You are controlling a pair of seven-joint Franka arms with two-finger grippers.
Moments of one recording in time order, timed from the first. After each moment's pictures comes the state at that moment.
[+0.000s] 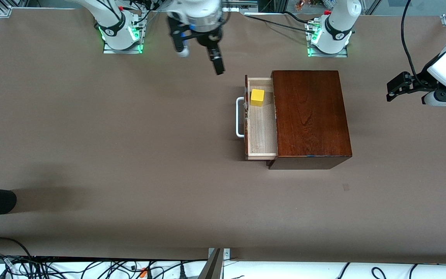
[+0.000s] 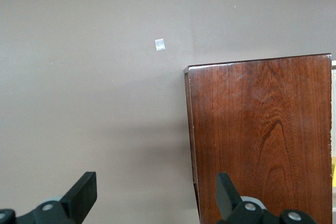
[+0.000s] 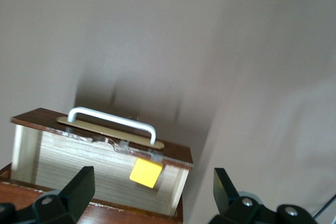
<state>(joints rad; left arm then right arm) -0.02 -0.01 -0.03 -1.63 0.02 1.61 0.01 0.61 0.26 0.35 -1.51 -0.03 1.85 2.31</state>
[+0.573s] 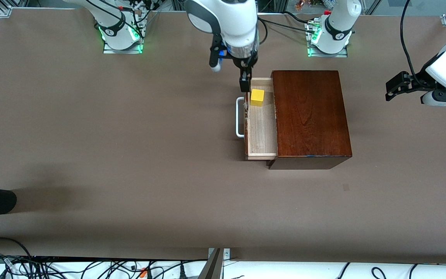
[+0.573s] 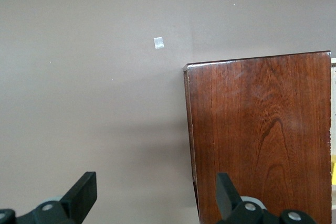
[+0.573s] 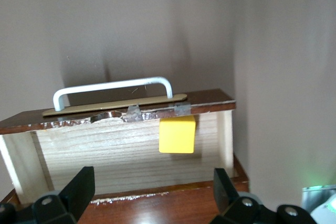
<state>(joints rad) -0.02 -0.01 -0.03 -1.63 0.02 1.61 0.01 0.71 0.56 0.34 -1.29 -0.11 1.99 2.72</state>
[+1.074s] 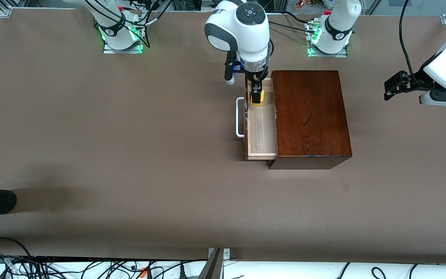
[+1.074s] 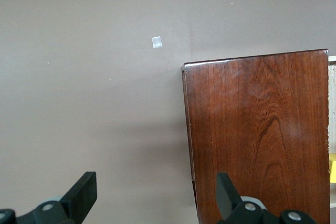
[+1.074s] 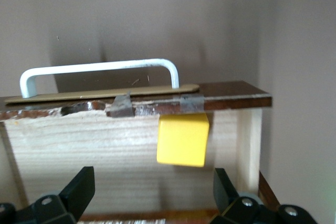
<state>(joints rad) -0.03 -0.01 -0.04 -1.63 0.02 1.60 0.01 0.77 0.68 0.33 -1.28 -0.22 2.10 2.74</state>
